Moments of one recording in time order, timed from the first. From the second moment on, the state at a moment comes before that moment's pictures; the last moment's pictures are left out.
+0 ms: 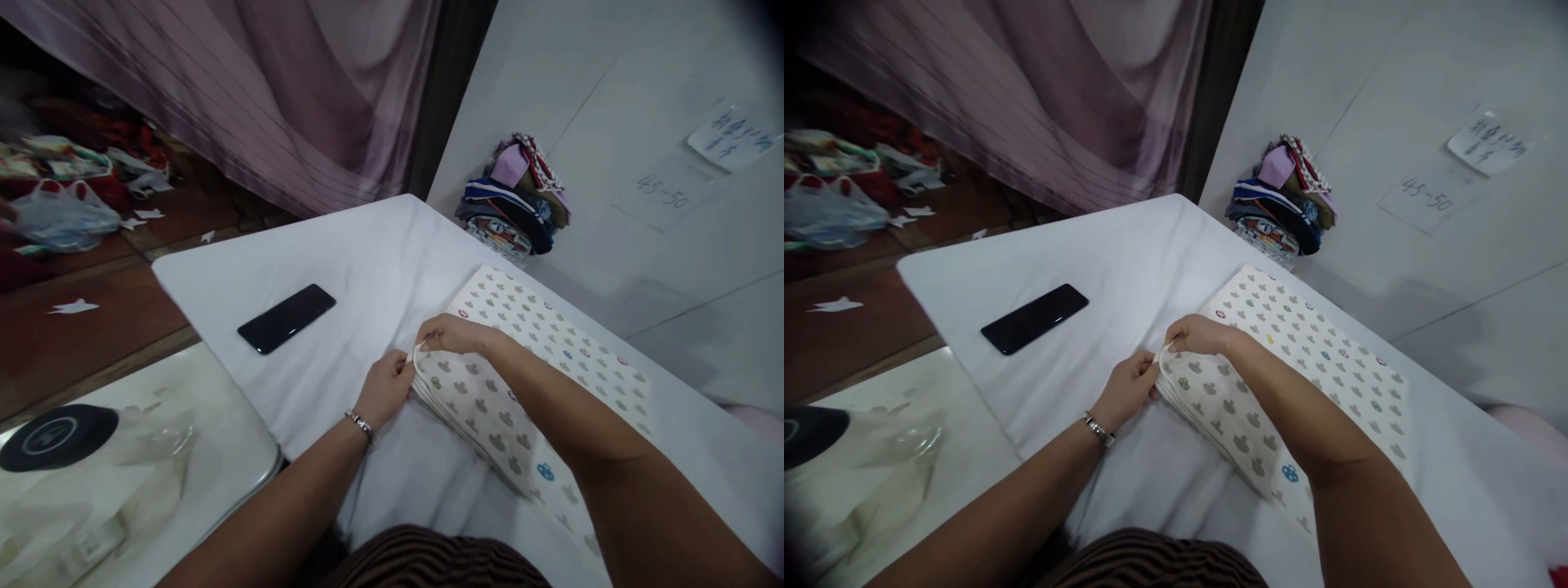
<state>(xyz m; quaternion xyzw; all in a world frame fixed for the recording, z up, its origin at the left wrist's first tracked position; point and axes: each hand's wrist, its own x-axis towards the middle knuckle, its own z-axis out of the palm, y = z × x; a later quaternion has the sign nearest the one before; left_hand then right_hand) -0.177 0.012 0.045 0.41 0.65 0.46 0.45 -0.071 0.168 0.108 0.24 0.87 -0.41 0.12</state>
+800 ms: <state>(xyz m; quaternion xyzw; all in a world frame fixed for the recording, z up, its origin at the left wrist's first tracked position) -0.175 0.017 0.042 0.41 0.68 0.45 0.42 -0.077 0.166 0.095 0.17 0.91 -0.37 0.07</state>
